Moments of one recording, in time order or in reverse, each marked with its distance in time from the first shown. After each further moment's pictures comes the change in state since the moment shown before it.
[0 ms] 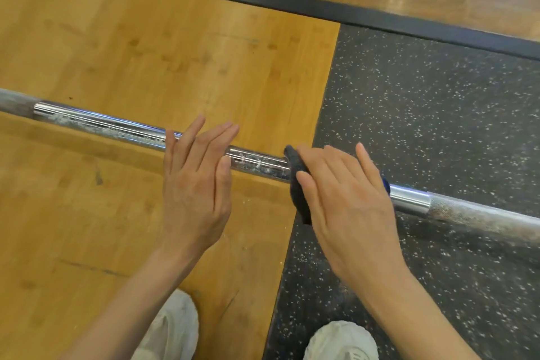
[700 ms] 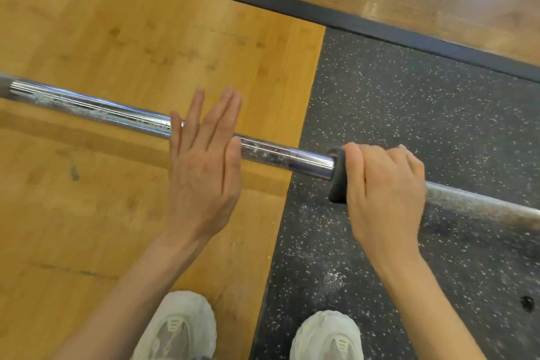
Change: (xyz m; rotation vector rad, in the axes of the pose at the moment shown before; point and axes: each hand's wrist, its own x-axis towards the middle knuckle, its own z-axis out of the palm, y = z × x) left_hand 0.013 0.020 0.006 -0.142 -0.005 -0.025; right_hand 0.007 0.025 -0.011 -0.110 0.130 0.244
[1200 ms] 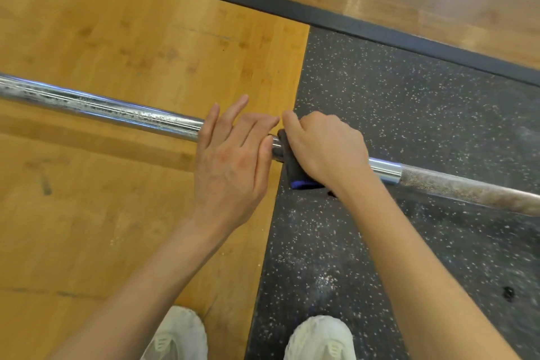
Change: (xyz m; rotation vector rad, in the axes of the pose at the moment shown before) left_hand 0.024 0.021 0.032 0.082 -0.021 0.148; right_hand 0.074 -0.047 0.006 -0.024 -0.422 -0.010
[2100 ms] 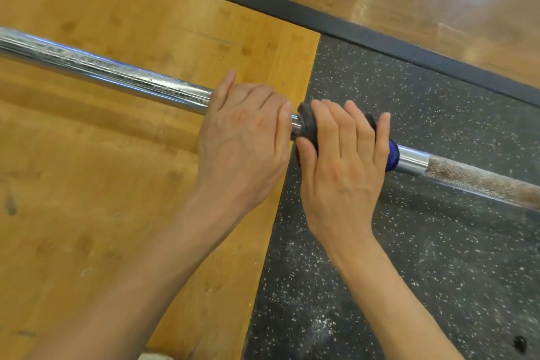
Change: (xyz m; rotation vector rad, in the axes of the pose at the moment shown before) left_hand 0.072 -0.001 0.012 0.073 -0.050 -0.088; right_hand 0.015 0.030 0.051 -0.038 0.665 -0.174
